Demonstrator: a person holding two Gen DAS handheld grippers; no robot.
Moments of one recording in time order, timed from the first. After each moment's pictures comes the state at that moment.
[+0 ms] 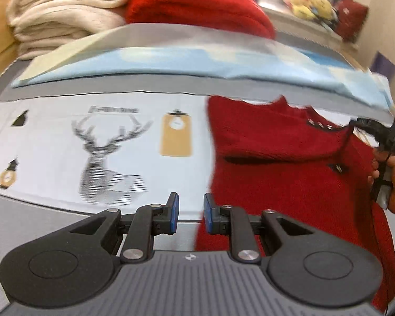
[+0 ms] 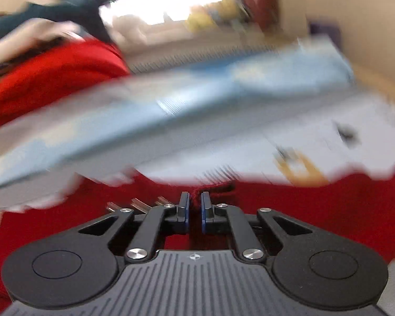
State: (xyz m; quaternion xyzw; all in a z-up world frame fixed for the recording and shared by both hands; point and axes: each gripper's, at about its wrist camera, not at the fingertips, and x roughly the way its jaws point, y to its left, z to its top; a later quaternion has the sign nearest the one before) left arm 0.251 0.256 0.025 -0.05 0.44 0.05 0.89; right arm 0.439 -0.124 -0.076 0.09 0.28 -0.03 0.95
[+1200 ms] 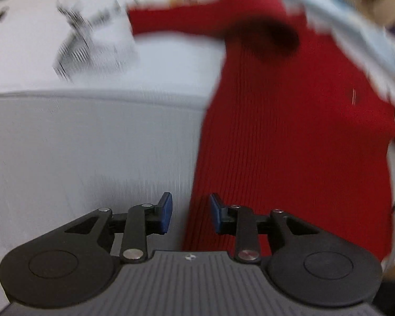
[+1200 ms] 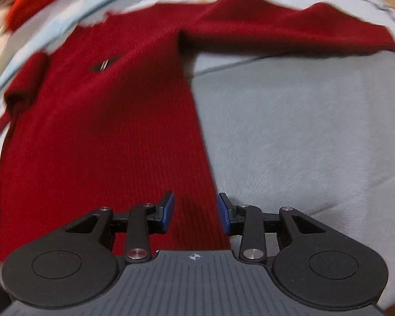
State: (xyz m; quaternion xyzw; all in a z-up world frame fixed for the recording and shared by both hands) left arm 0.224 0.263 -0.078 -0.10 0.62 0.00 0.78; right arm 0.218 -0.324 -0.125 0.10 0.58 0.07 0.81
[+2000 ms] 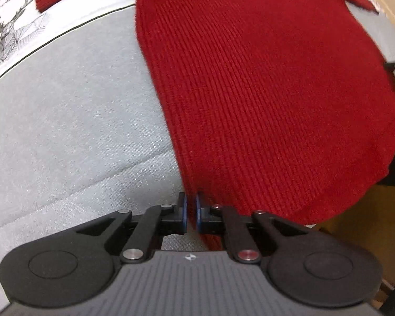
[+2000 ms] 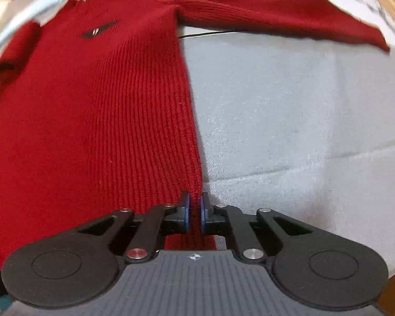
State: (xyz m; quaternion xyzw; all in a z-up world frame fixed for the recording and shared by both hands) left arm 0.105 0.205 -0.100 0.06 0.66 -0.14 0.74; right arm 0.180 -0.323 -0.123 0.03 0.60 0.05 0.80
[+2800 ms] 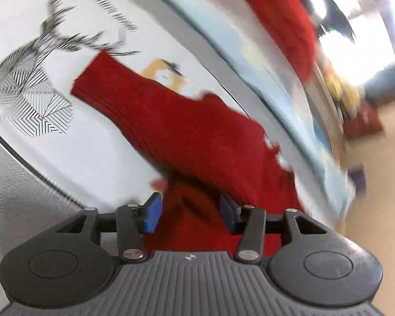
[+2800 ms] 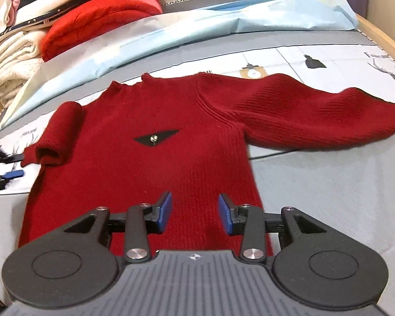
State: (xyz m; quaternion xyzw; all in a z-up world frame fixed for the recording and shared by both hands) left arm 0.307 0.293 -0.094 -0.43 0.43 0.06 0.79; right arm 0.241 -0.270 -0.040 0.10 0.46 0.09 0.88
